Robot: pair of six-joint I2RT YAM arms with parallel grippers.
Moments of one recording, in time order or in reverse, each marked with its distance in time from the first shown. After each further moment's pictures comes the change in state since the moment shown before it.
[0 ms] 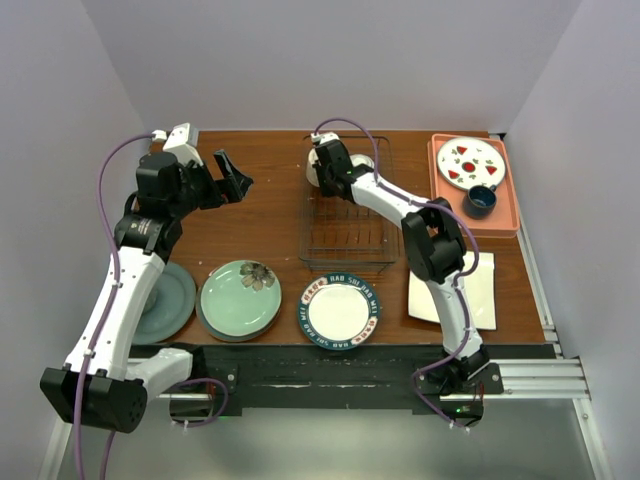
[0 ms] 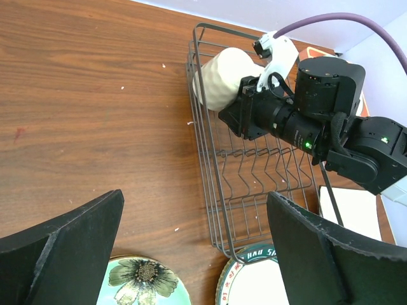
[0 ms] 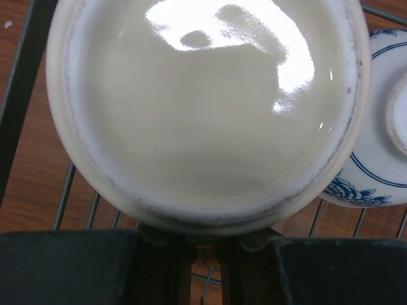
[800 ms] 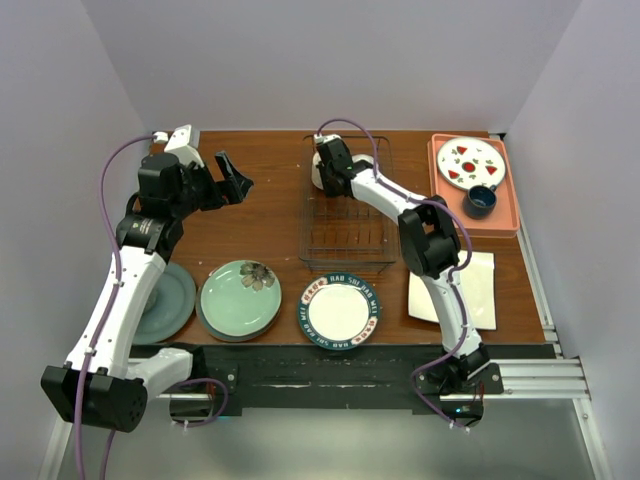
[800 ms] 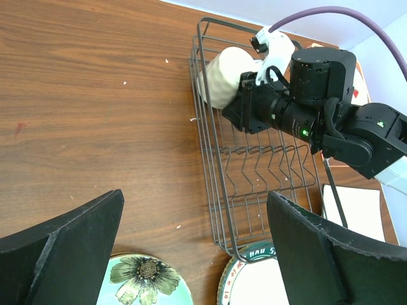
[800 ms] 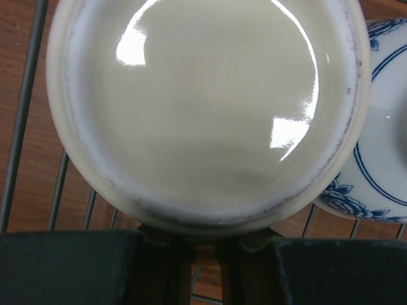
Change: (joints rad) left arm 0.000 0.004 -0.013 0.000 -0.005 0.000; right arm -0.028 0.080 0.104 -0.106 -0.002 0.003
